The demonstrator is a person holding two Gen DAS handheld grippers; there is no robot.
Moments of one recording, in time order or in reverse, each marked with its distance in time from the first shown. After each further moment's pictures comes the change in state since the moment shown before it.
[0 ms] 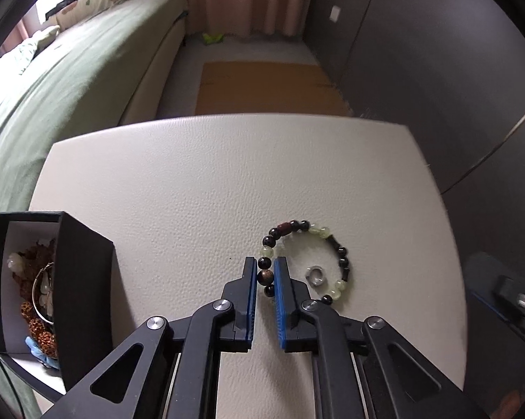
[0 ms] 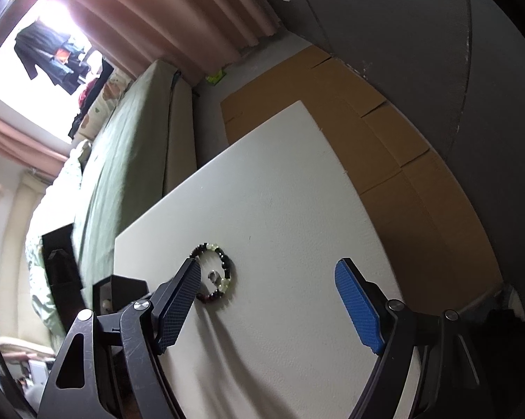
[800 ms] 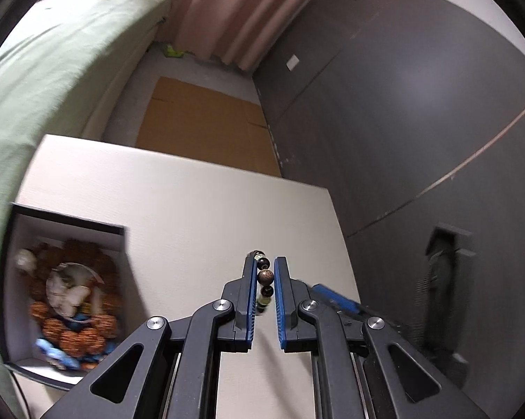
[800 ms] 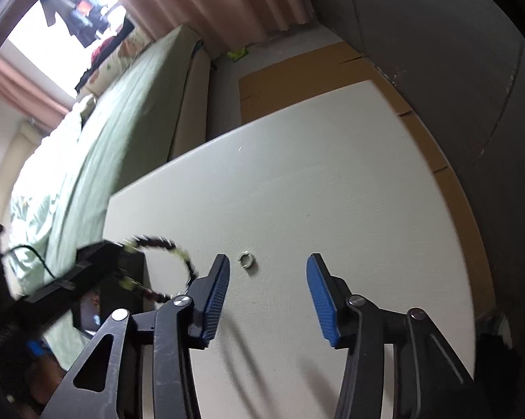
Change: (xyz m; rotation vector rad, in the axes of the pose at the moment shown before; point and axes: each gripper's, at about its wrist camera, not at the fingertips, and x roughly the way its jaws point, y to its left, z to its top) left arm -0.073 0.069 0.015 -0.155 -0.114 -0.412; right arm 0.051 0.062 -0.015 -0.193 0.064 -0.063
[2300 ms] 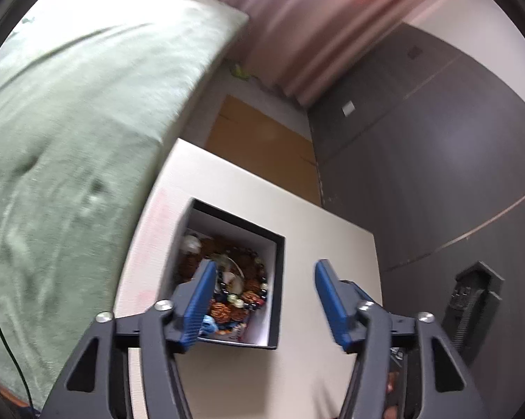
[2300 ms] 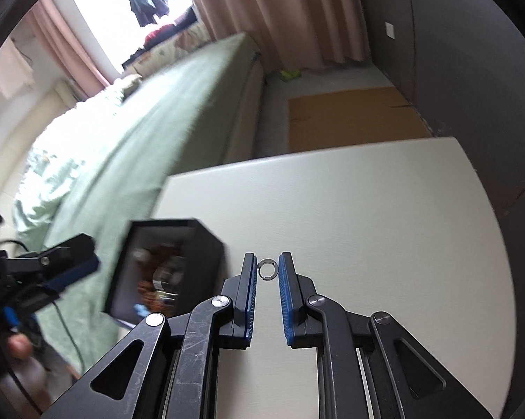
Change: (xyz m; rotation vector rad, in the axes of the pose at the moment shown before) left arm -0.103 0.089 -0.016 -0.203 -0.127 0.111; right arm -0.028 0.105 -0.031 -0.196 -0.148 0.089
